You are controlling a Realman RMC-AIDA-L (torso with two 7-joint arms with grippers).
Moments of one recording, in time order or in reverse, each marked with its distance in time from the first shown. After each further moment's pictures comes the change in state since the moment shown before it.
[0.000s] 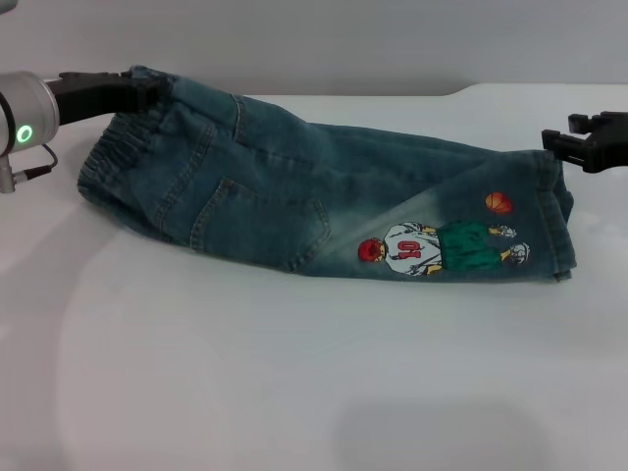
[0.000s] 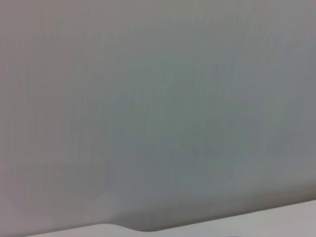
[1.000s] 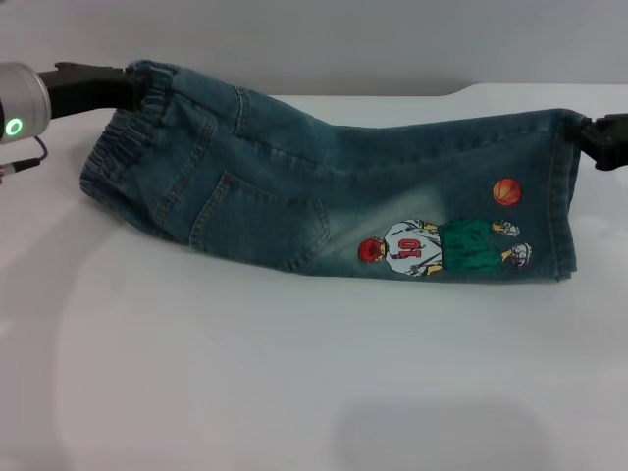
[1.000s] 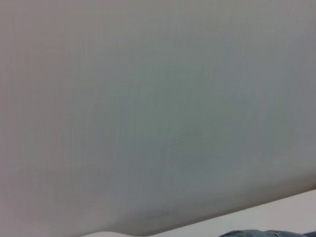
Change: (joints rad) left arm 0.004 0.000 -0.024 0.061 0.056 0.066 0.010; right arm -0.010 -0.001 0.073 -0.040 -0.002 -0.111 0.005
